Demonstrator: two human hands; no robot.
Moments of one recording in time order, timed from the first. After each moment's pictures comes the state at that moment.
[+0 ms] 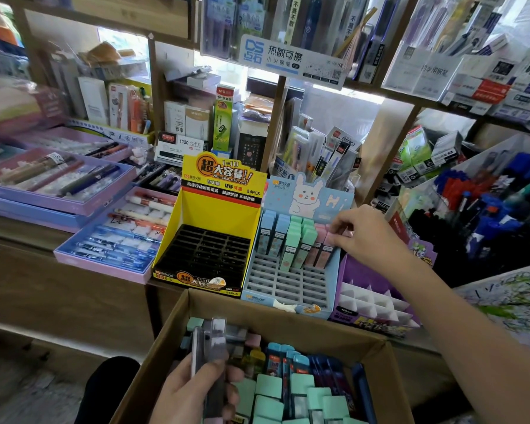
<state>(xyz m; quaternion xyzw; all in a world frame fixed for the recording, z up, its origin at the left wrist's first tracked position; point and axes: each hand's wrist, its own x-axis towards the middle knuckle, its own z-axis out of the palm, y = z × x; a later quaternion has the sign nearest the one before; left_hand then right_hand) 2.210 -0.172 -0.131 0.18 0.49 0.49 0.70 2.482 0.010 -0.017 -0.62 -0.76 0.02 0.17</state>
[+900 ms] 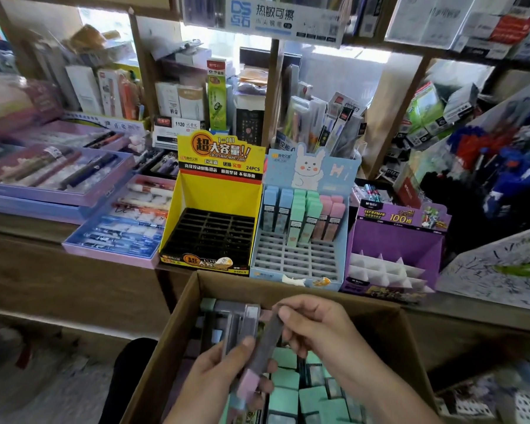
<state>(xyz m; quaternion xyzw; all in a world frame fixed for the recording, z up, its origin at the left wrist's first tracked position) 2.216 -0.175 -0.129 0.23 0.48 0.41 0.74 2.407 -0.132 -0.131 -0.51 -0.46 0.62 0.38</state>
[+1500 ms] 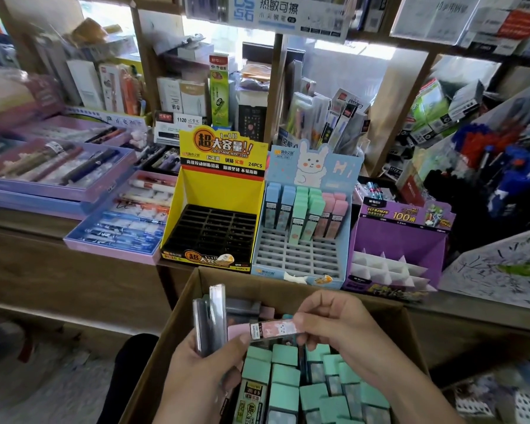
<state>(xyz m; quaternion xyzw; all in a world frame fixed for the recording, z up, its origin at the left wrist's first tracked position) 2.214 -0.174 -0.128 0.20 0.53 0.51 0.65 2.430 -0.127 -0.123 -0.50 -0.46 0.63 0.37</state>
